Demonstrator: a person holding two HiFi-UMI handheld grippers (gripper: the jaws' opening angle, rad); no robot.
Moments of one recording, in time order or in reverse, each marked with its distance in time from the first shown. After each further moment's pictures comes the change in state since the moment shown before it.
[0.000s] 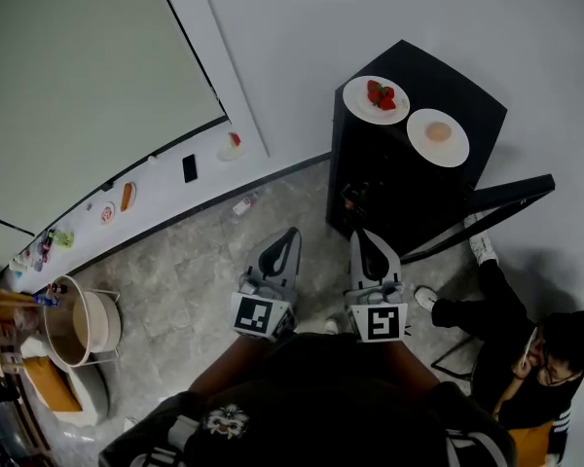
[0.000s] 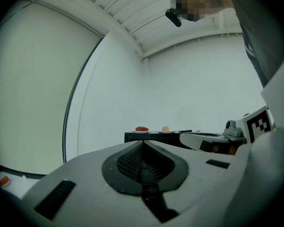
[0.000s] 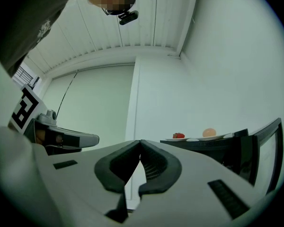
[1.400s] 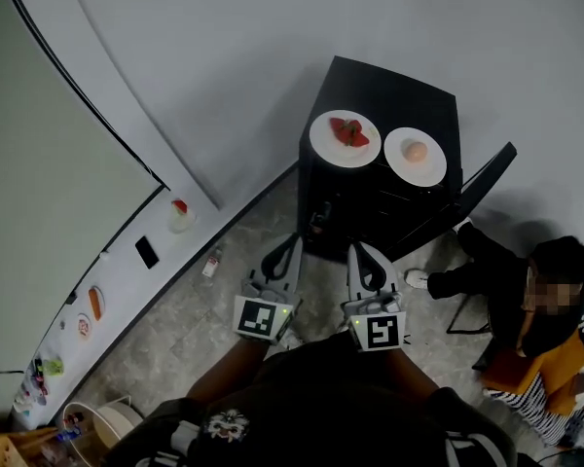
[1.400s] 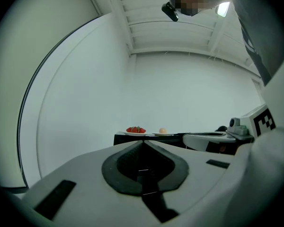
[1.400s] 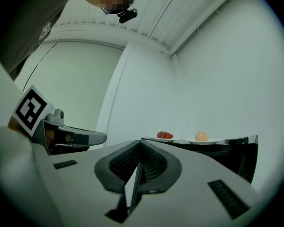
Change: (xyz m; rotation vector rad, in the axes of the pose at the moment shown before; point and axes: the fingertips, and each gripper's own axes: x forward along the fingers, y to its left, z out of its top) left arm 0.121 0.079 -0.015 -0.044 0.022 -0.433; right arm 0.096 -0.009 -0.021 -0.154 0.079 -0.366
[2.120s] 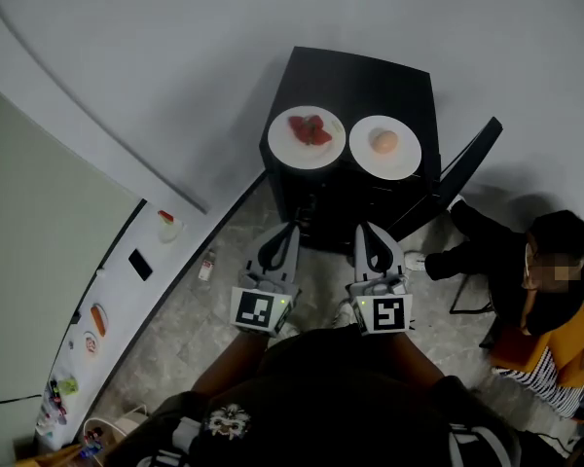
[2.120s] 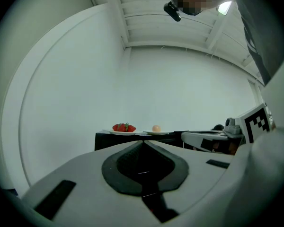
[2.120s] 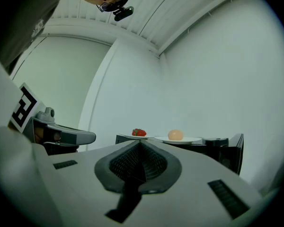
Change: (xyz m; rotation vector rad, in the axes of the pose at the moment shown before) left arm 0.066 -0.029 0.003 0.001 0.018 -0.071; right arm 0.004 -0.088 -0.017 0.009 0.045 -0.134
